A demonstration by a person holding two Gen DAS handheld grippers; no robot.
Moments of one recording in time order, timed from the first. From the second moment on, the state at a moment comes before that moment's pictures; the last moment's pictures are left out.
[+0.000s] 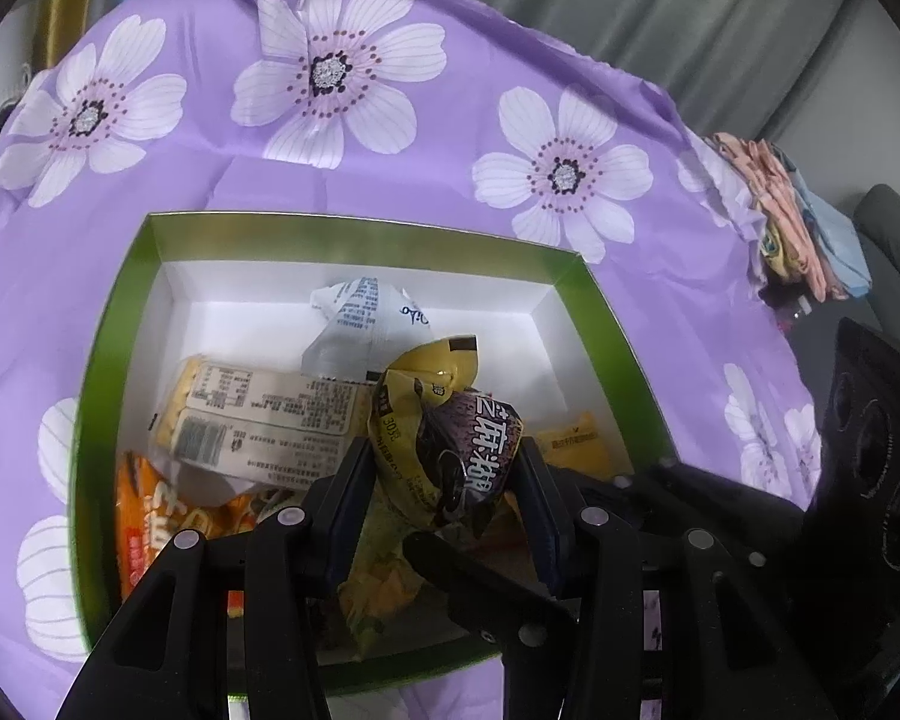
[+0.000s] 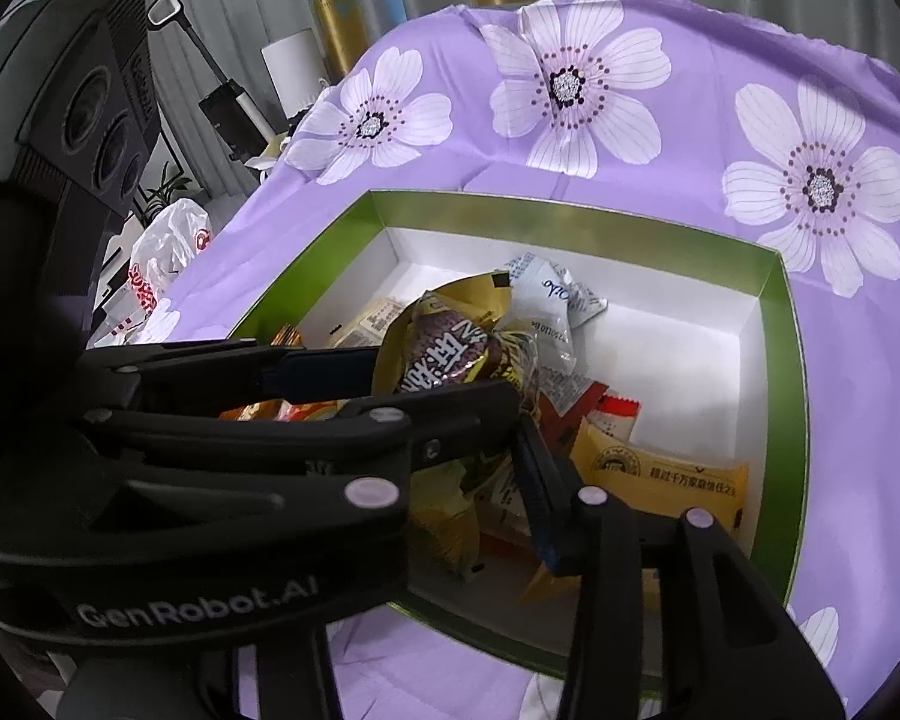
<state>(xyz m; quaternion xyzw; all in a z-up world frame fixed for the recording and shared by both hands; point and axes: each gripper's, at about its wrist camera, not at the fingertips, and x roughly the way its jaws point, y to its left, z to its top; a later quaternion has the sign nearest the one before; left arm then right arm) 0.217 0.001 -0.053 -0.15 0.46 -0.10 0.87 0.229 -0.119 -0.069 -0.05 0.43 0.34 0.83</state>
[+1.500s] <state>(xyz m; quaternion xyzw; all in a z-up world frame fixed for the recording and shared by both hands) 0.082 0.008 0.122 -0.07 0.36 0.03 0.93 0.114 -0.183 0.117 -0.08 0.33 0.23 0.91</state>
